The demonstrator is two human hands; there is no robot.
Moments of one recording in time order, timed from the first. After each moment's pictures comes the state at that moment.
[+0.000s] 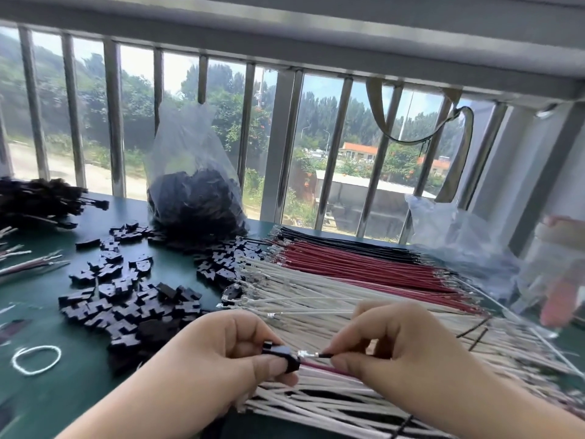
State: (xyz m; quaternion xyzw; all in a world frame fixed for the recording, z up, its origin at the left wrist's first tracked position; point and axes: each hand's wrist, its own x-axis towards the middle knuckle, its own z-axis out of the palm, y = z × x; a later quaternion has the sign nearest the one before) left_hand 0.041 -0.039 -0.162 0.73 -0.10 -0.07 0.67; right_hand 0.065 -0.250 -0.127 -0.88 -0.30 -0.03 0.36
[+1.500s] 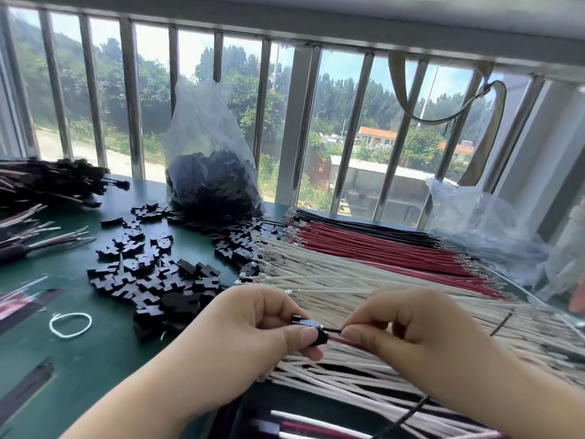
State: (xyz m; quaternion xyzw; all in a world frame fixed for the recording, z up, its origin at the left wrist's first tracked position) left_hand 0.038 -0.047 -0.165 0.74 -0.13 -0.03 0.66; right_hand 0.066 -0.251 -0.132 -0.89 -0.36 -0.08 0.28
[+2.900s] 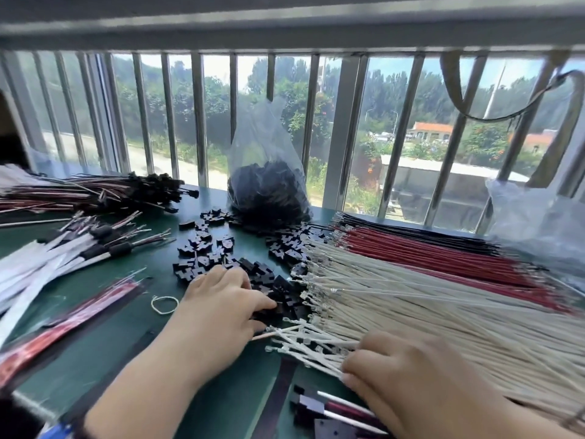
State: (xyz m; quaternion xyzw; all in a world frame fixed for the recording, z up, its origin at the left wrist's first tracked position) left_hand 0.028 0.013 -0.176 0.99 0.02 0.15 0.05; right_hand 0.046 -0.229 -0.158 -0.88 -0.45 -0.14 0.00
